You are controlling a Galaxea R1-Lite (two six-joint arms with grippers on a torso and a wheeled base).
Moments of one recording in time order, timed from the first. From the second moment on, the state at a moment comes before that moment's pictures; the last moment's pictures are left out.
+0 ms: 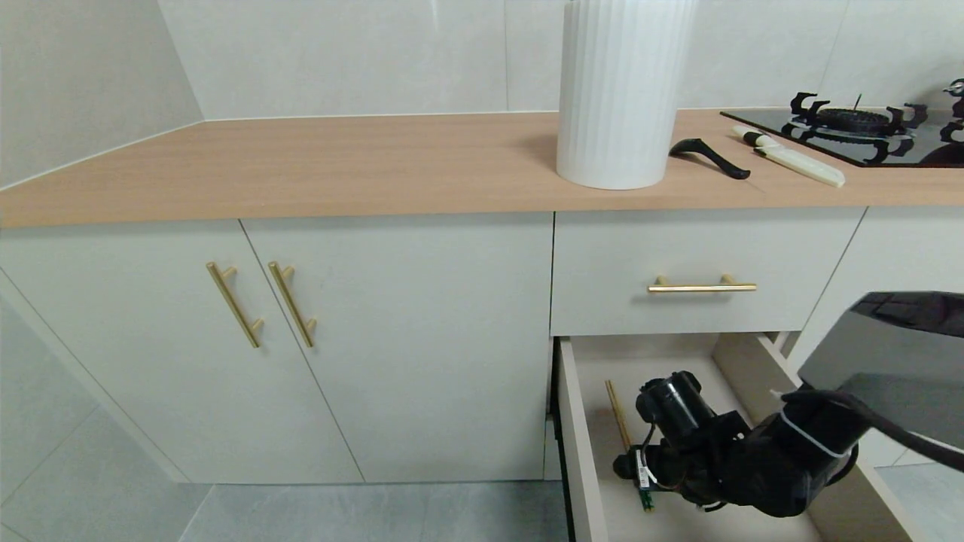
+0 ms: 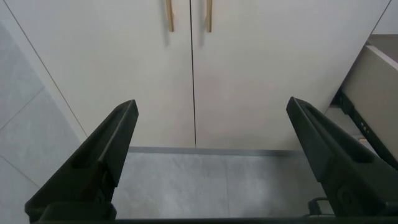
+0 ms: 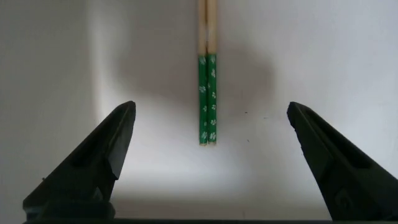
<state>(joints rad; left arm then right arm) 0.00 0.00 0.00 0.00 0.04 -0.01 0.56 2.16 -0.77 -0.42 -0.25 0.48</state>
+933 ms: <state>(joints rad) 0.00 0.00 0.00 0.00 0.04 -0.01 0.22 1.46 -1.04 0.41 0.01 0.27</state>
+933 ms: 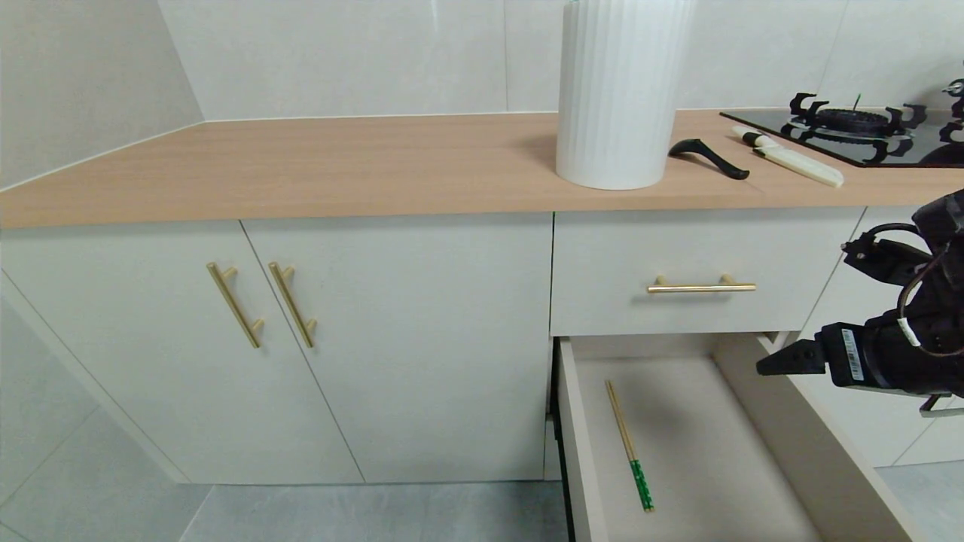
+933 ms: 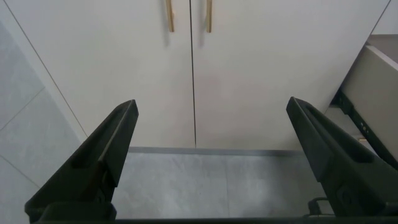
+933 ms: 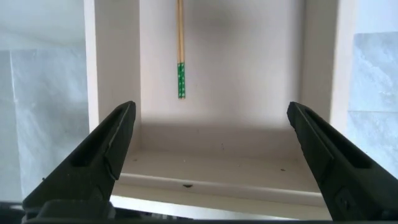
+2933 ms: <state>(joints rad) 0.00 0.00 0.00 0.00 0.04 -0.01 0.21 1.45 -1.01 0.36 0.00 0.13</state>
